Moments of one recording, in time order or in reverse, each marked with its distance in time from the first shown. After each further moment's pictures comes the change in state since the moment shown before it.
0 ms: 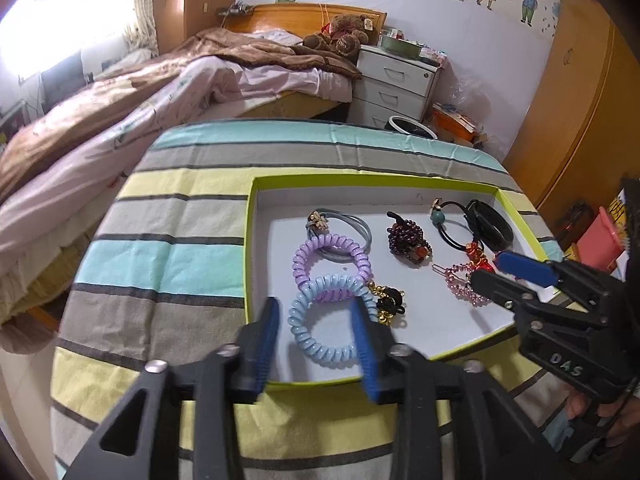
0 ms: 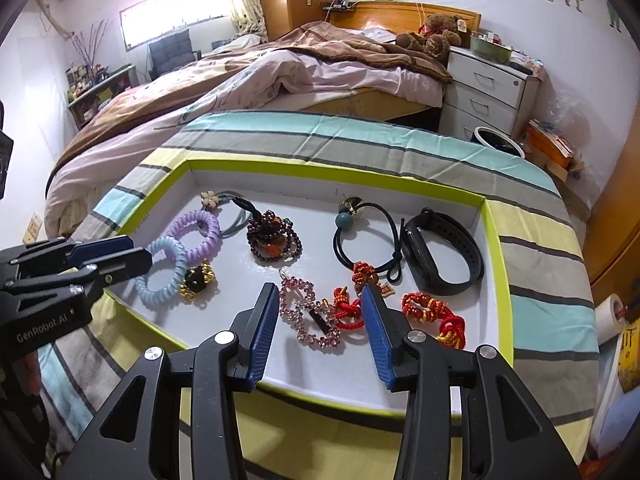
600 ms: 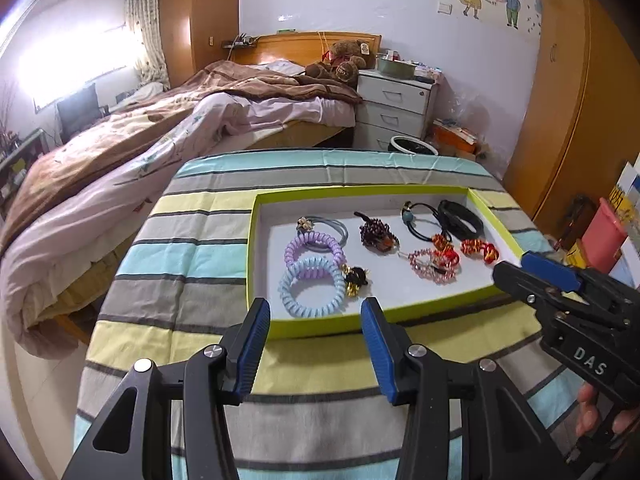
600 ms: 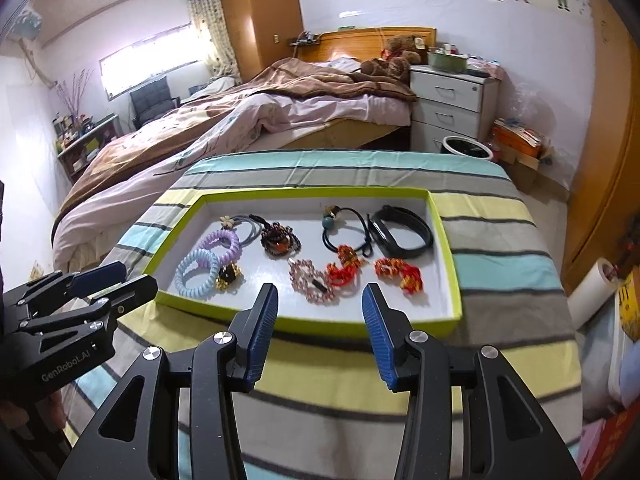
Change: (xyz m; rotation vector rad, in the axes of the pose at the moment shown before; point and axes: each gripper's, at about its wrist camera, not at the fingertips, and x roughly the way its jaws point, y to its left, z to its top) left arm -0.060 -0.034 -0.031 0.049 -0.101 0.080; right arm -0.068 0.007 -0.030 0.133 -0.127 -0.045
